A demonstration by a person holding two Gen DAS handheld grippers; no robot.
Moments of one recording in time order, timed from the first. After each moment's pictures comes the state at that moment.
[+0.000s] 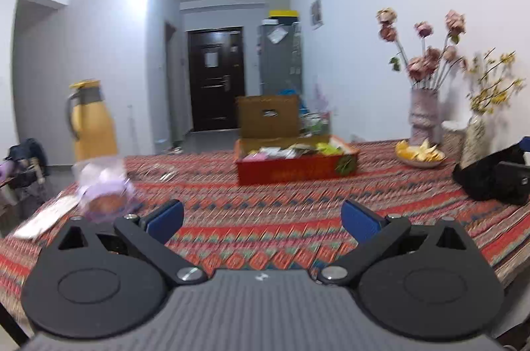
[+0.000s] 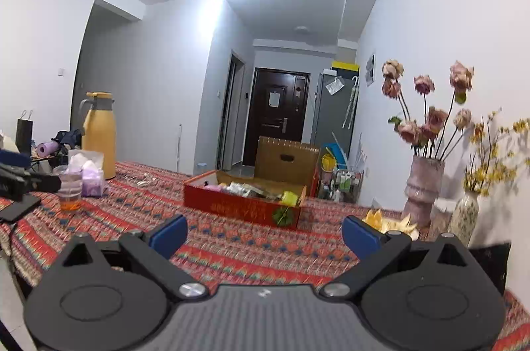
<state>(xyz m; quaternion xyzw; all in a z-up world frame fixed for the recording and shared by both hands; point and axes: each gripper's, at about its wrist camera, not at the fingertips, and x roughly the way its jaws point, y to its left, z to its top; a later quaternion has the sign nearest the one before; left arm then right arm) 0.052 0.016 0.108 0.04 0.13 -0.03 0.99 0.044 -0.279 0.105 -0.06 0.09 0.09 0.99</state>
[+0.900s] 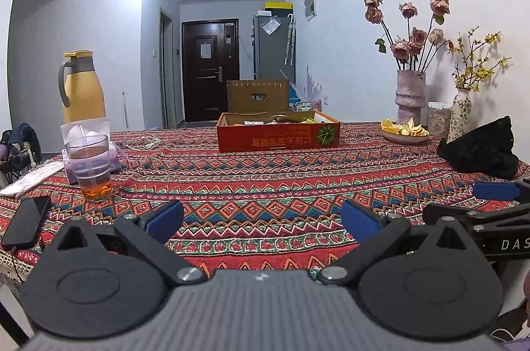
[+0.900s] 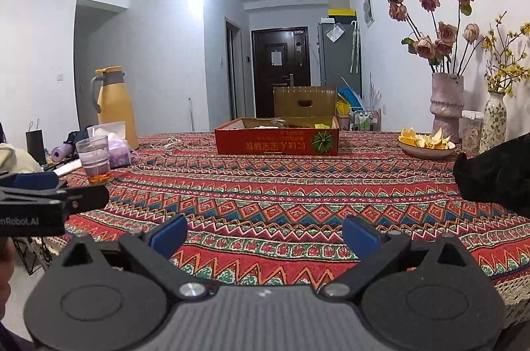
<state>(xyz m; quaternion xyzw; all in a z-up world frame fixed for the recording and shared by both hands) 0.025 -0.009 0.049 0.02 0.14 -0.04 0.99 0.027 -0.228 0.023 0.02 0.16 0.11 0.98</state>
